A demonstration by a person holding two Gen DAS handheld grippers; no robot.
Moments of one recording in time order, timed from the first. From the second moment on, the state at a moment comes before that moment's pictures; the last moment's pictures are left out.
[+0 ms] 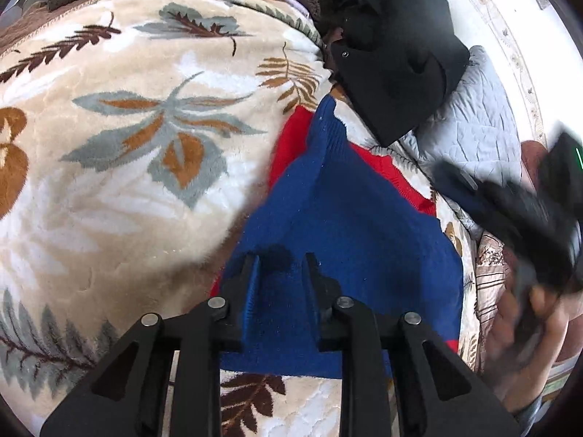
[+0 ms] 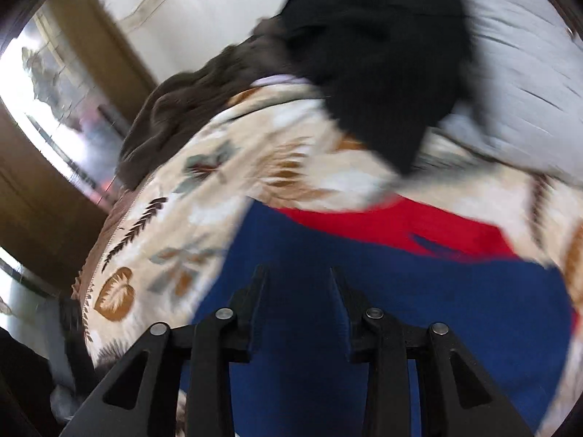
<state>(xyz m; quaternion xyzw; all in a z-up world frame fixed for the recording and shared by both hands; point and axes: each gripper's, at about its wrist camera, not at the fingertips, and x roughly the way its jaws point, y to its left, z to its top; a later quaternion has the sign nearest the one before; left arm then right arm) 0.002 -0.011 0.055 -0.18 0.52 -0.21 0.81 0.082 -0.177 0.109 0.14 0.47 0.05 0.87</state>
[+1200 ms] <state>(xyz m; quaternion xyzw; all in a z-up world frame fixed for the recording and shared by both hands) 0.003 -0.024 0.039 -0.07 0.54 -0.18 0.82 0.121 -0.126 0.086 0.11 0.46 0.09 0.88</state>
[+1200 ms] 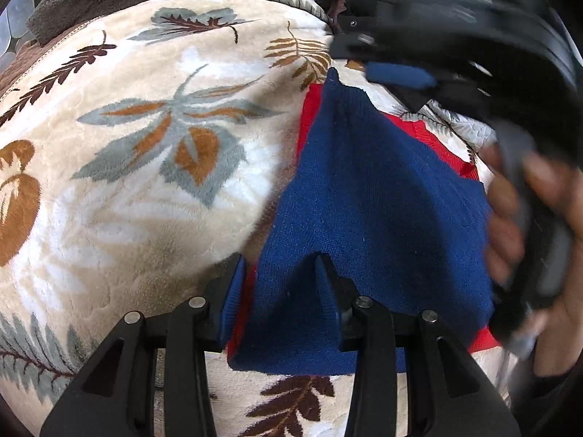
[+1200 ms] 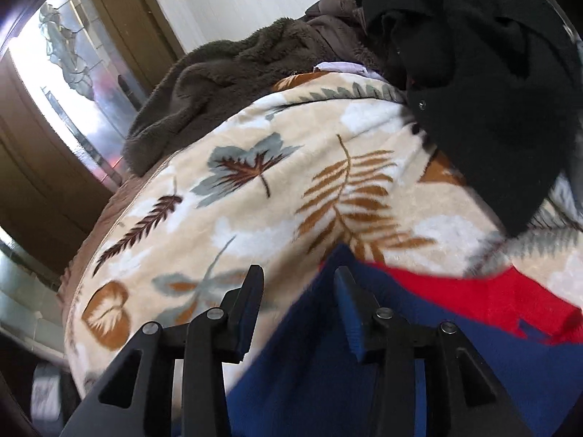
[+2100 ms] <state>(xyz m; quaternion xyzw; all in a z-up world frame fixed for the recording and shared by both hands) -0.001 0.004 0.044 -0.13 0.57 -0.20 0.79 0.115 -0.125 0.060 0.16 0.53 0.05 0.83</state>
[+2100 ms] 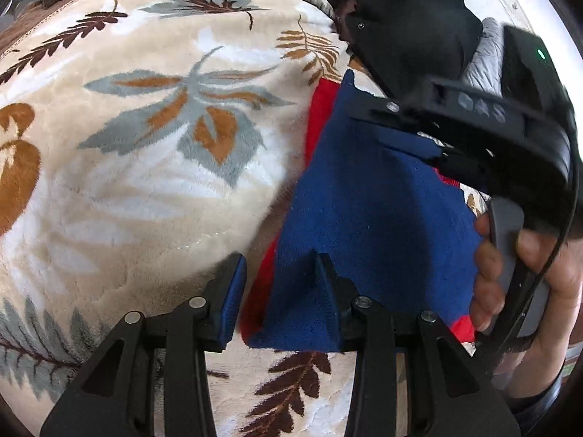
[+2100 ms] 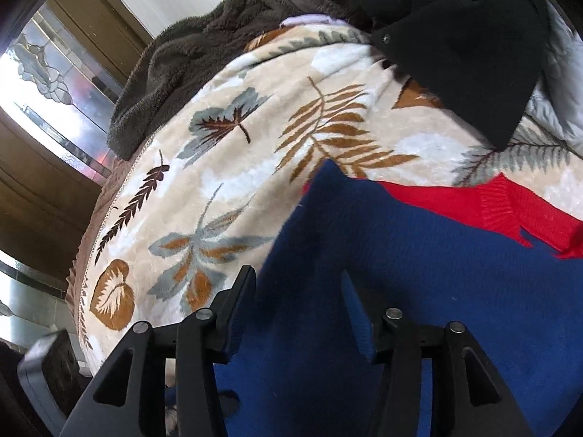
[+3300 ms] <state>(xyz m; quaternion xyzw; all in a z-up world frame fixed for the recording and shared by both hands) -0.012 0.009 0.050 -0.09 0.58 -0.22 0.78 0.022 -0.175 0.072 0.13 0.51 -0.01 0.85</state>
